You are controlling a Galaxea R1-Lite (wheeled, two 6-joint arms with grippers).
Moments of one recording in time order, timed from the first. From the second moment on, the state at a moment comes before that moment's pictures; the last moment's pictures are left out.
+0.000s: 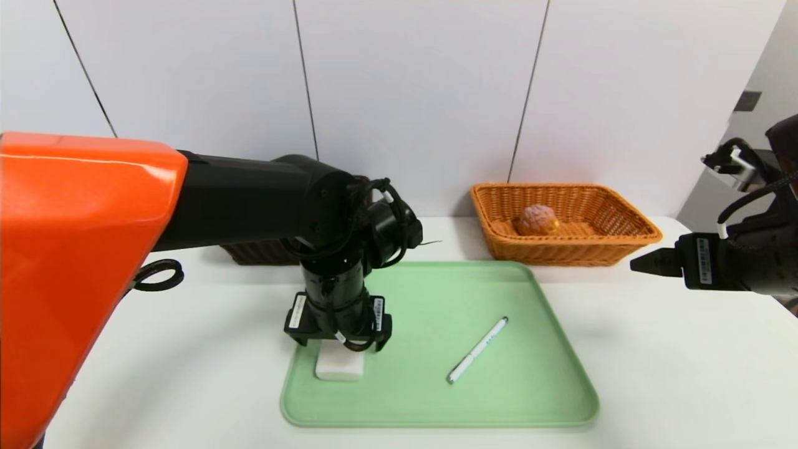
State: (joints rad) left arm -0.73 2.12 -1.78 1.02 0.21 -0.71; right arm 0.24 1.40 -1.09 0.45 -0.24 0.21
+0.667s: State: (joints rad) left arm -0.73 2.14 -1.78 1.02 0.21 -0.76; right arm 0.24 1.40 -1.09 0.45 -0.24 0.21
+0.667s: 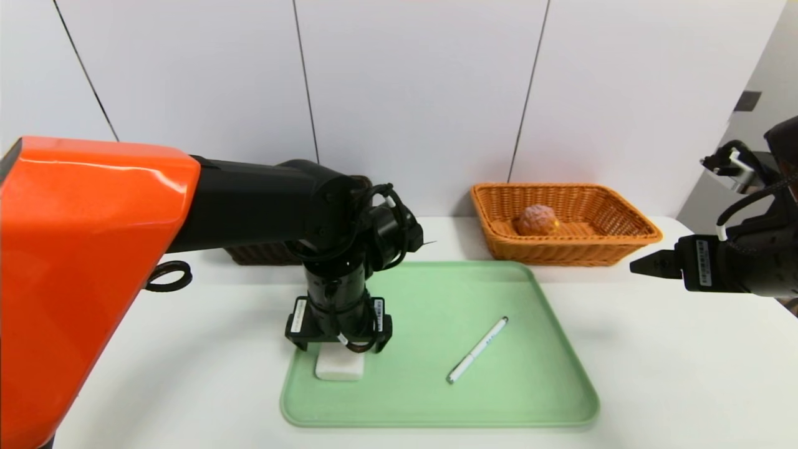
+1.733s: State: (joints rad) left arm -0.71 2.15 -1.78 1.01 0.19 -0.78; right arm 0.25 1.39 -1.06 0.45 -0.24 0.21
